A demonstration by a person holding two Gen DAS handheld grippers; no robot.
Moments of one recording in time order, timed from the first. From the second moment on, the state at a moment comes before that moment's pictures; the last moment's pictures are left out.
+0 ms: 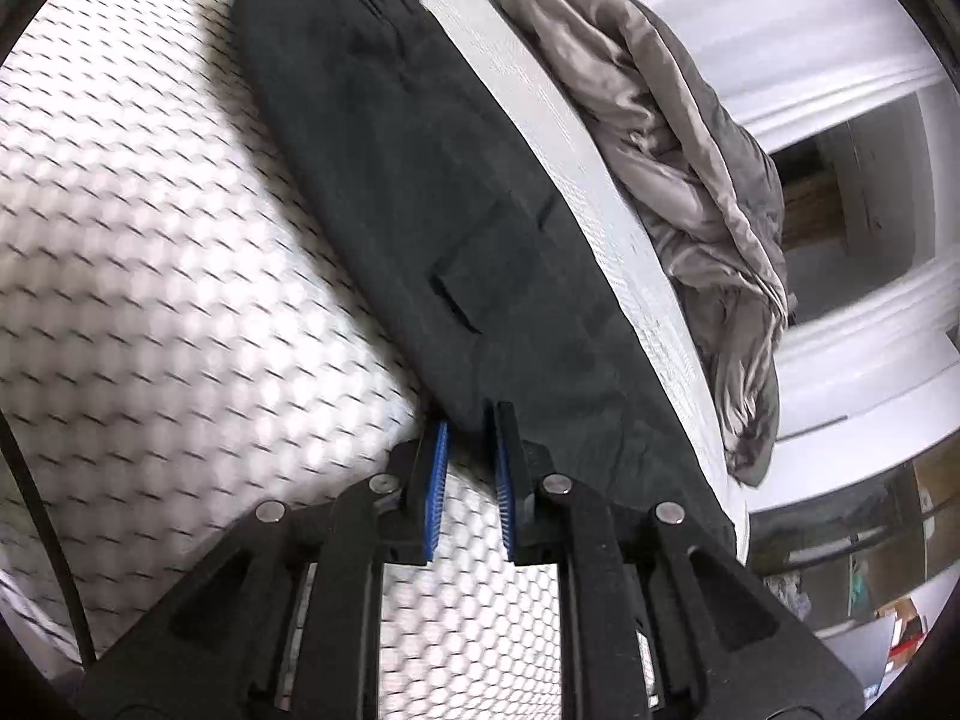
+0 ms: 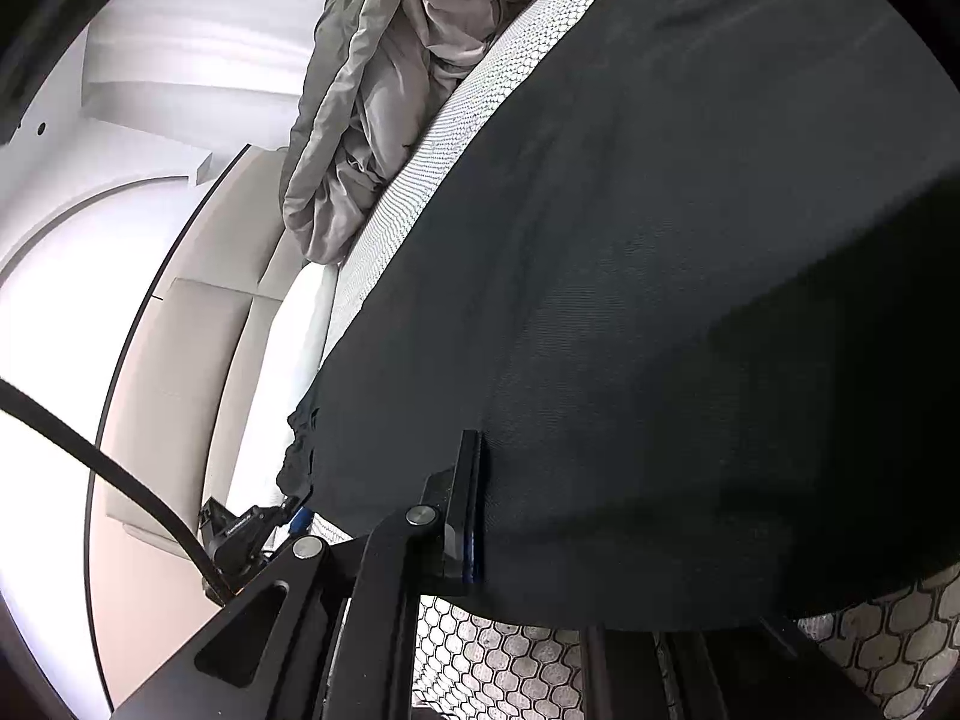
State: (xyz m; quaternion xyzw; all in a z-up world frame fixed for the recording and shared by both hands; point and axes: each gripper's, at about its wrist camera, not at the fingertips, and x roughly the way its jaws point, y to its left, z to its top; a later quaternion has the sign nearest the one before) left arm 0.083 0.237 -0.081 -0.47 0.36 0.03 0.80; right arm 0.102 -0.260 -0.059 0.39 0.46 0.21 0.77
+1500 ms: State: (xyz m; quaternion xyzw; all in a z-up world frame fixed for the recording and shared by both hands) left arm 0.069 0.264 -0.083 -0.47 0.37 0.07 0.80; right arm 0.104 -0.263 -0.060 0.38 0.46 0.22 0.77
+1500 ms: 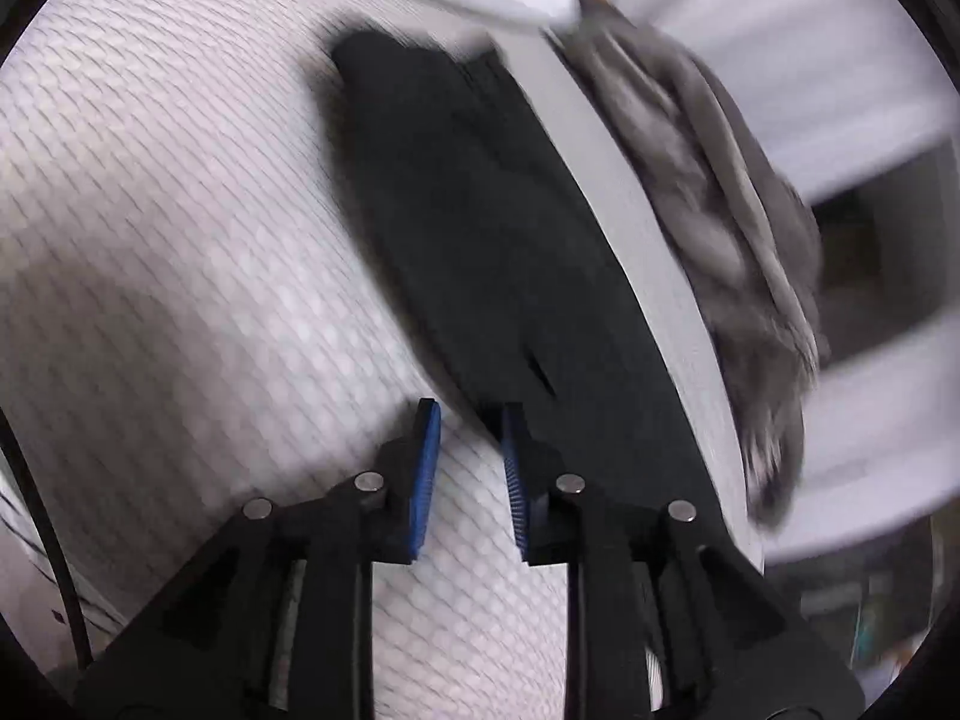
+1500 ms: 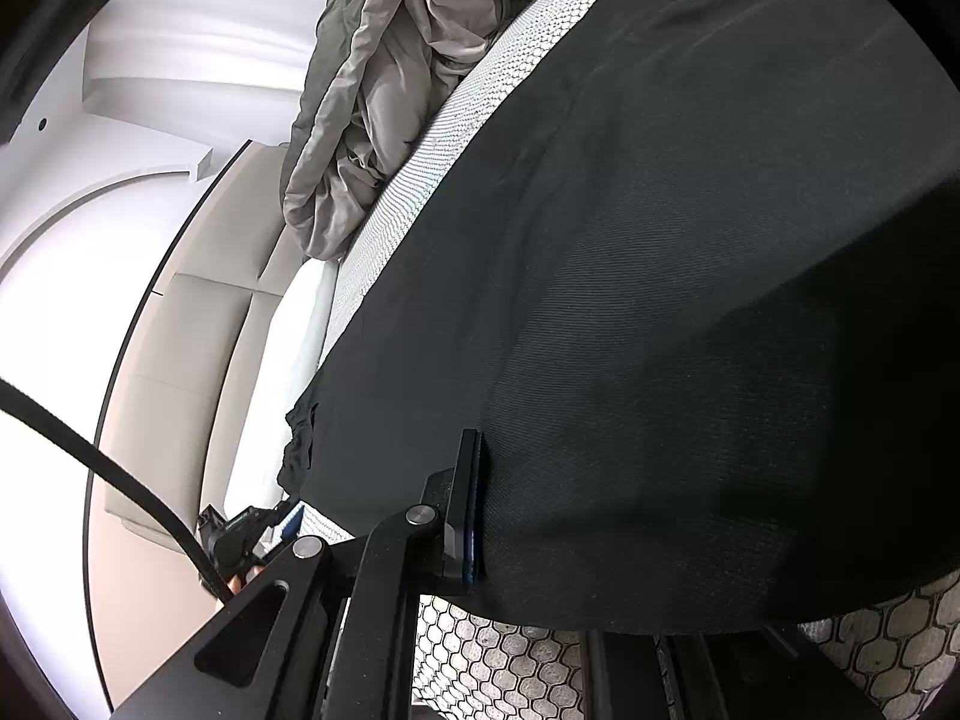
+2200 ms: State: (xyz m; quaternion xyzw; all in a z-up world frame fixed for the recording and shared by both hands) left arm 0.039 0.247 -0.020 -0.40 0.32 0.13 0.84; right arm 0.020 -0.516 -0.018 0.44 0.32 -0.03 0.84
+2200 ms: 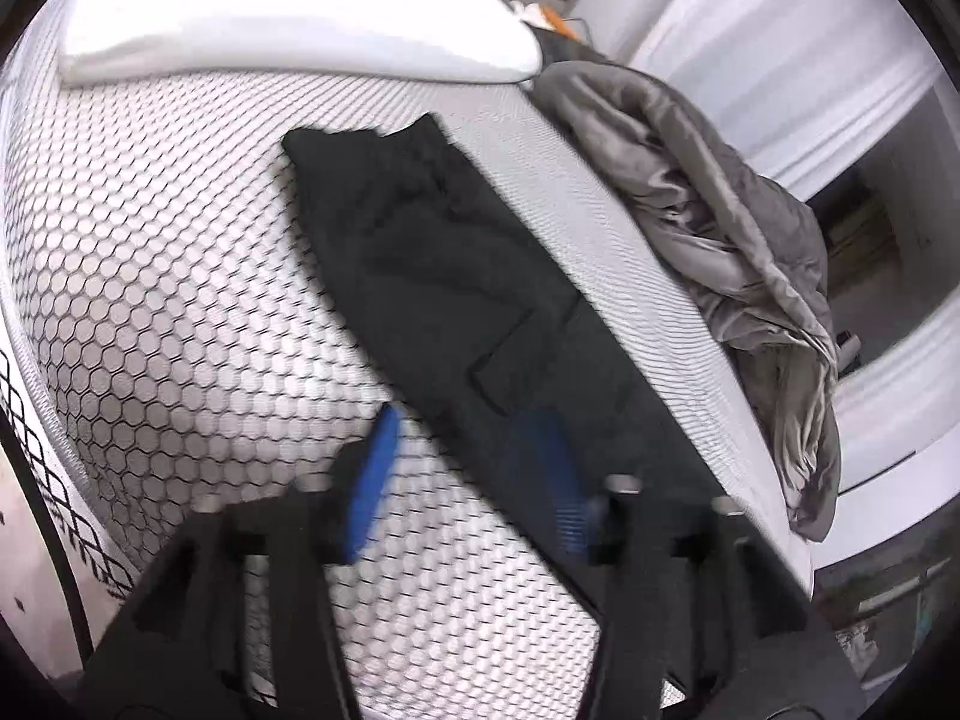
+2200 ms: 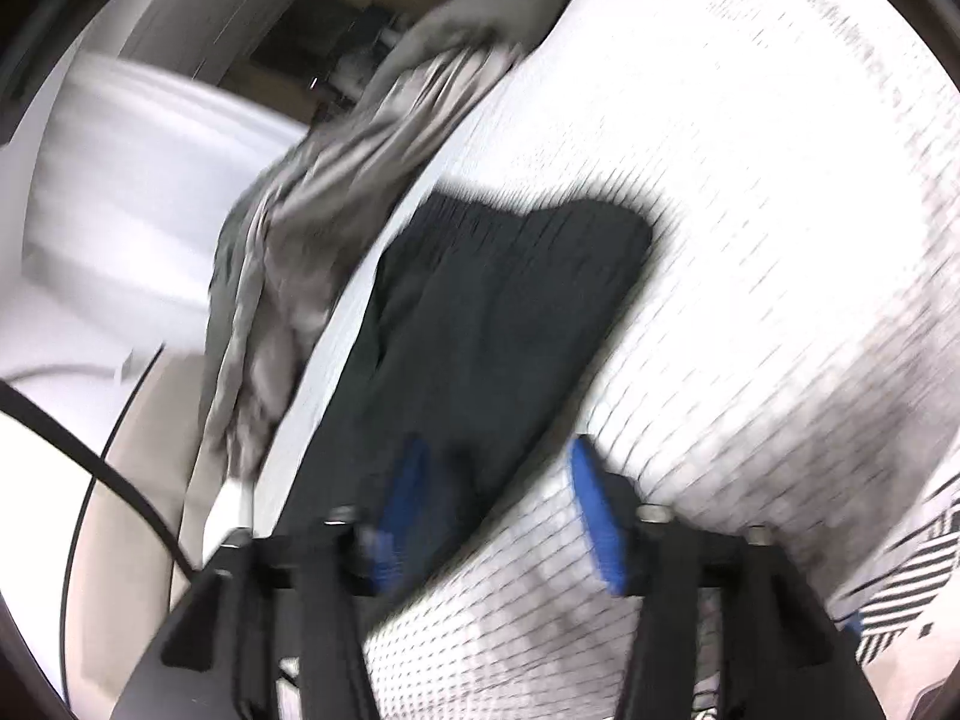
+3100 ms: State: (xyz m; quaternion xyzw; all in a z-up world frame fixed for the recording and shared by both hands) left arm 0.100 0.027 -0.034 -0.16 0.43 -0.08 0.89; right arm 0.097 -0.523 -0.010 0.41 0.29 -0.02 0.87
